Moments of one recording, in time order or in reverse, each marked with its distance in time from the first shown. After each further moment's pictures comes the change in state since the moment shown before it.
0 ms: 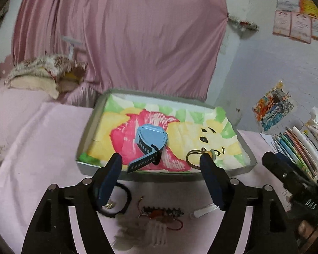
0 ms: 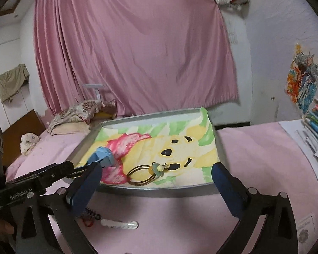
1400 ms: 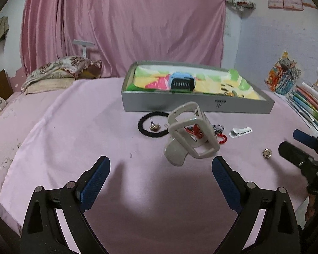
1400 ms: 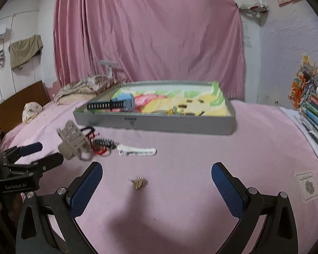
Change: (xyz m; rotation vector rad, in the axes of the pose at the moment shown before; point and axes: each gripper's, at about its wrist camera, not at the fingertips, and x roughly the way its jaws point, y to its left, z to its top) left arm -0.031 0.031 -0.110 0.124 0.065 0.132; right arm -0.025 0.034 -0.096 -0.164 0.090 0.005
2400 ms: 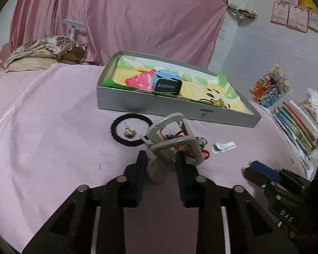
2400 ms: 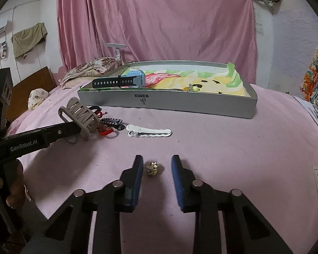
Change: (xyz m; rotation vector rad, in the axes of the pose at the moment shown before) left arm 0.019 0.009 0.023 -0.123 0.045 -0.179; right arm 0.020 0.005 -0.008 -0.020 0.106 0.061
